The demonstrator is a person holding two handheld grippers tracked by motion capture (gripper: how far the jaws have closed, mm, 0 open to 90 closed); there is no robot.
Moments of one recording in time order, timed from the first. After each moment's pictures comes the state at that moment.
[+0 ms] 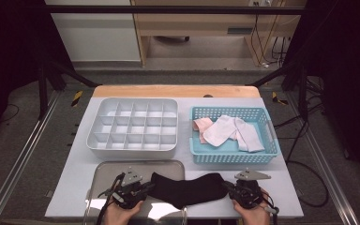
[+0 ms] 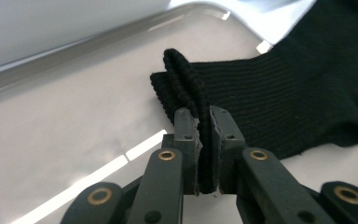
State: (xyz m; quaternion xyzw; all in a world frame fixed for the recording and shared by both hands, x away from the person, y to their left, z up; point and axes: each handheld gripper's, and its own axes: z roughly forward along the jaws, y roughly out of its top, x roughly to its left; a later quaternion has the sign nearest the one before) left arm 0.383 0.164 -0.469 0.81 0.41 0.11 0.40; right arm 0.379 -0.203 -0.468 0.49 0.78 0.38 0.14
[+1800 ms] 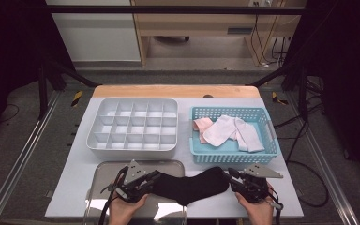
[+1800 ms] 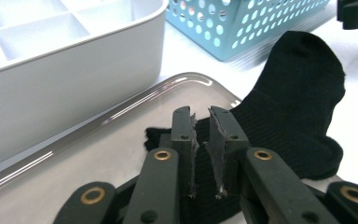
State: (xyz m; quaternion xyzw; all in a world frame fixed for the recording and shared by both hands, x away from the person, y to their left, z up) left arm 0.387 0.148 -0.443 0.80 0.37 0.16 0.44; right arm 0.383 -0.216 -0.454 0.45 0.74 0.46 0.19
